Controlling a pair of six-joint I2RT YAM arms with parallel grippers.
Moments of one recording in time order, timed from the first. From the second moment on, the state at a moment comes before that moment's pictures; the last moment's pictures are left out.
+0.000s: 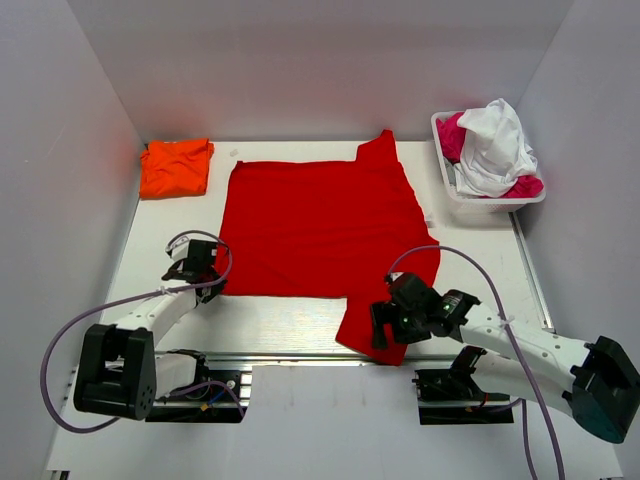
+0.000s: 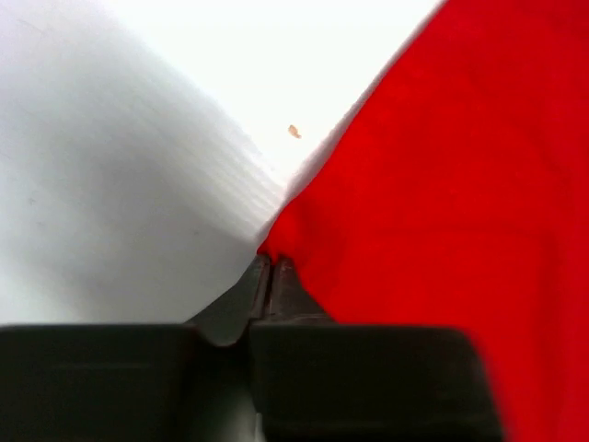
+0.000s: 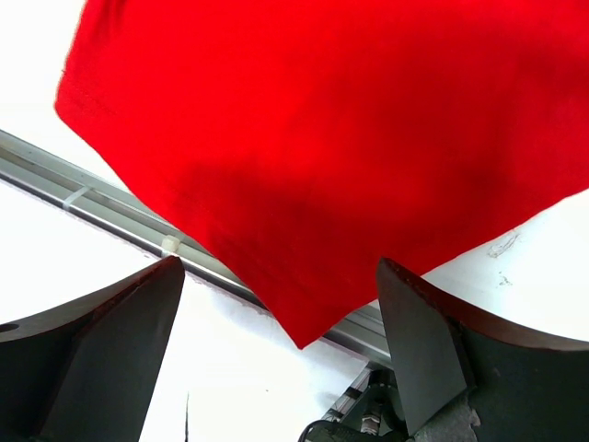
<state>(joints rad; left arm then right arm) -0.15 1.18 0.48 -0.35 -0.31 -0.80 0.89 0.95 0.48 -0.65 -0.10 0.60</state>
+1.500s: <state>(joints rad) -0.14 1.06 0.42 -0.31 -0.24 -0.77 1.17 1.18 0.59 -0.77 0.25 0.99</state>
